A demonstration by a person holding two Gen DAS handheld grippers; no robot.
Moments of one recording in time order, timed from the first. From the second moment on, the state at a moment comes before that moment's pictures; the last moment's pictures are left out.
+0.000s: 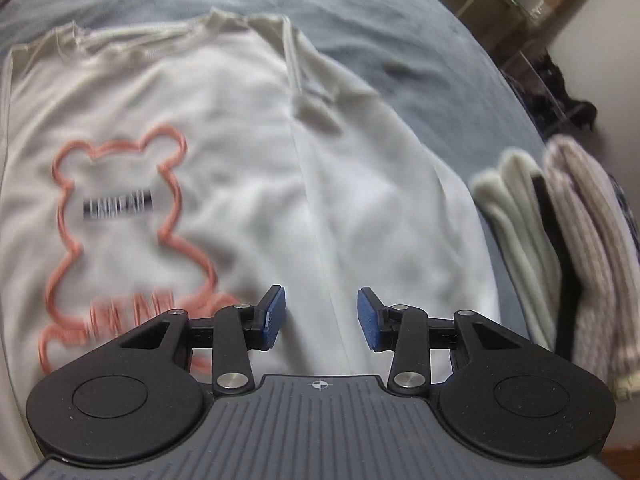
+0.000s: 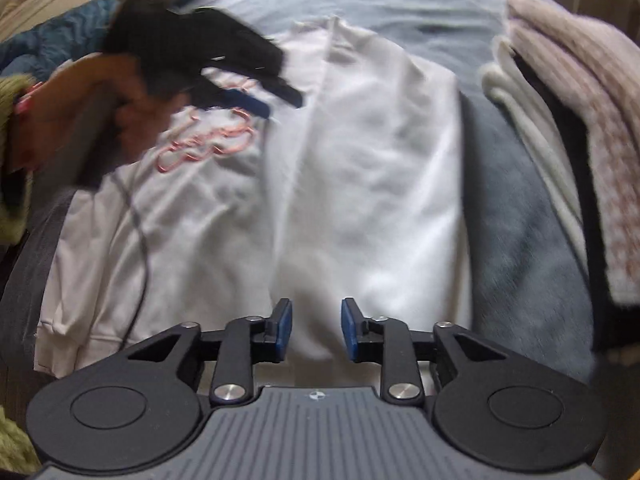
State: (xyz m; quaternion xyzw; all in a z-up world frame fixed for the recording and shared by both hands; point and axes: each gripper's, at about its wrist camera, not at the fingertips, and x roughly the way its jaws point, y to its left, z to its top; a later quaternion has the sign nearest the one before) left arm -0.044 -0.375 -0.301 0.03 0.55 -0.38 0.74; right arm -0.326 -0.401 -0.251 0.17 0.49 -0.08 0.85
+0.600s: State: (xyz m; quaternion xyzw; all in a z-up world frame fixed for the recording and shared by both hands) left arm 0.041 -0.442 -0.326 0.02 0.54 -0.35 0.77; right arm -0.287 -0.395 -0.286 0.14 0.50 -0.06 0.85
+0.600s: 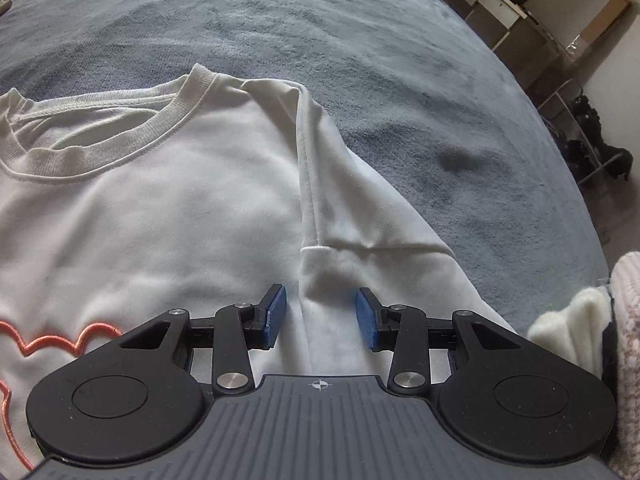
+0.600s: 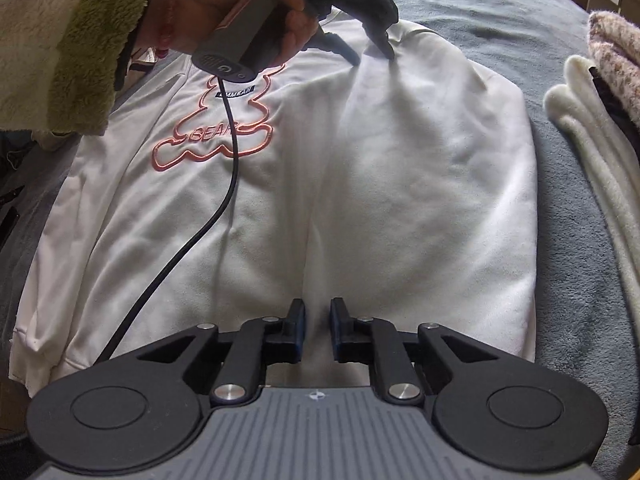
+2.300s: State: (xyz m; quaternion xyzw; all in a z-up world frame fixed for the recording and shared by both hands) left arm -0.168 -0.327 -0.326 0.11 0.71 -0.45 0.53; right arm -0.403 -0.444 -0.283 0.33 0.49 -0.21 0.78
